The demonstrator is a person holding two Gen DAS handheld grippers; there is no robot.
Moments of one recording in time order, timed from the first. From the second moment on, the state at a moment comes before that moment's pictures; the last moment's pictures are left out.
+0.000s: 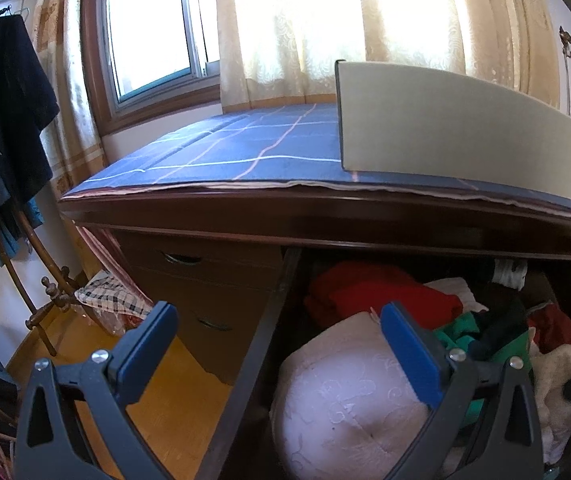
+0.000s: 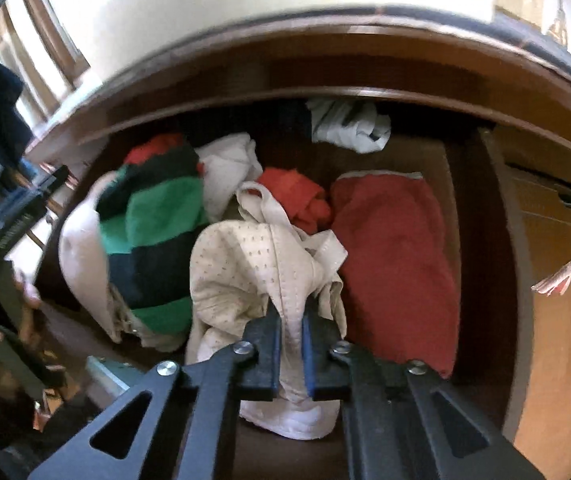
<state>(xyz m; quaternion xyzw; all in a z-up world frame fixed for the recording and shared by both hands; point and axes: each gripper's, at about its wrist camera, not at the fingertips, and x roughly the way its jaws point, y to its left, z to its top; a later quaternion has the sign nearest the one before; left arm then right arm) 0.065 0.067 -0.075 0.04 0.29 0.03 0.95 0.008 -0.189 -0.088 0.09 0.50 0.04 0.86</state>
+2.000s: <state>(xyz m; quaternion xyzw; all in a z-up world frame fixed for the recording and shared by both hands) 0.064 0.059 -0.077 0.06 0.29 0.02 0.96 0.268 -0.328 0.086 0.10 0.39 -0.07 0.91</state>
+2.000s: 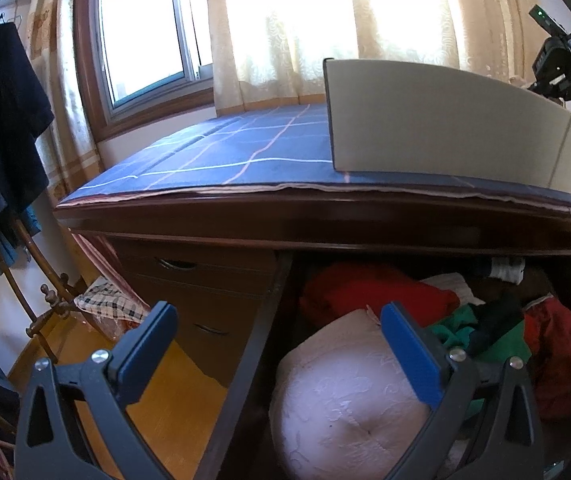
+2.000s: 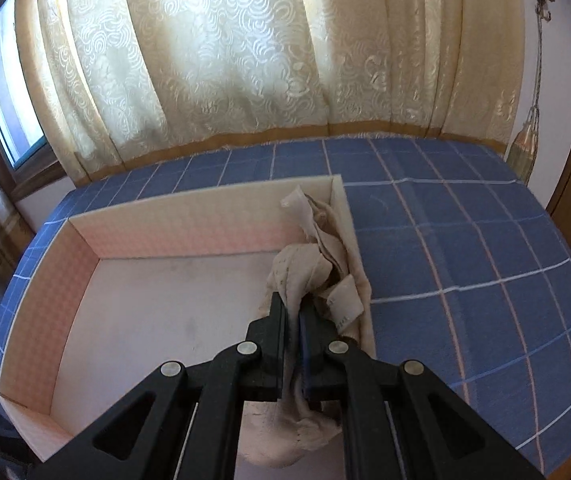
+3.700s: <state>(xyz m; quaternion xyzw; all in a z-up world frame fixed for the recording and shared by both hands) 0.063 0.053 -0.076 0.08 0.29 0.01 0.95 -0.002 -0.205 -0.006 0.12 0.33 -0.03 0.94</state>
